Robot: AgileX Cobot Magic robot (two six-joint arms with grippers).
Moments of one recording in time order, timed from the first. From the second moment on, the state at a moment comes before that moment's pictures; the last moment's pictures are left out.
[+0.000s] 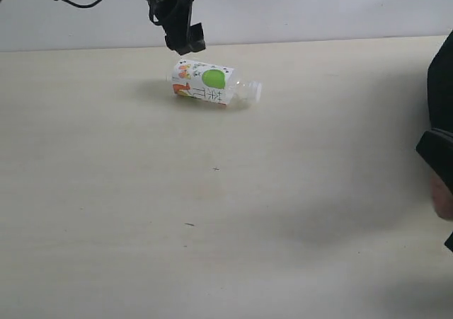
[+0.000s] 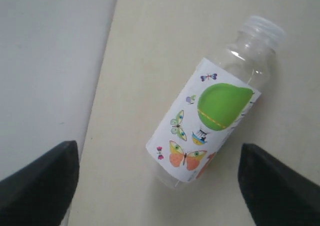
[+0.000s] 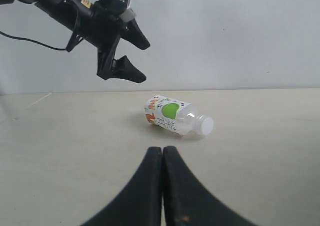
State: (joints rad) left arm -0.50 2.21 -2.02 -0.03 0.81 0.98; right arm 0.54 0.47 -0.03 0.03 -0.25 0.20
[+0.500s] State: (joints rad) left arm -0.55 2.43 -2.17 0.10 0.90 1.04; right arm 0.54 0.47 -0.03 0.03 -0.25 0.20
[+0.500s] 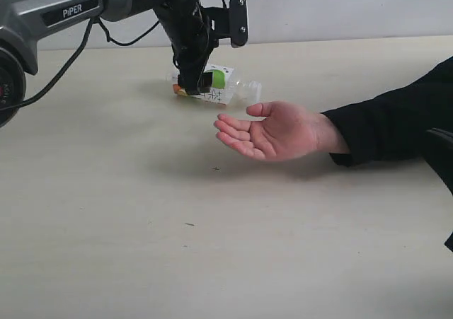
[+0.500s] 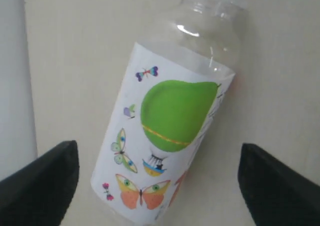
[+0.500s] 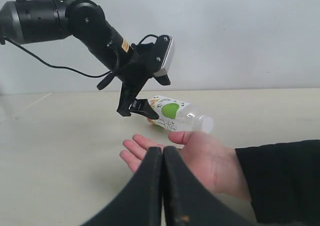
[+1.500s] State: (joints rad) left arm -0.55 2.46 -2.17 0.11 0.84 1.02; right arm 0.54 0.47 -0.03 0.03 -0.25 0.20
